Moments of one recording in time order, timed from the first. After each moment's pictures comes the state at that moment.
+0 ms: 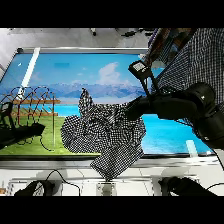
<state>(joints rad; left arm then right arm) 0.42 -0.68 0.57 -2.08 1.01 2.10 0.55 -1.08 1.39 1.68 -1.23 -1.75</state>
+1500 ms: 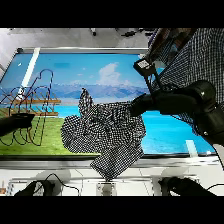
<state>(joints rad) 0.51 -0.62 0.79 -2.33 1.22 2.33 0.48 -1.10 1.39 1.67 -1.22 -1.75</state>
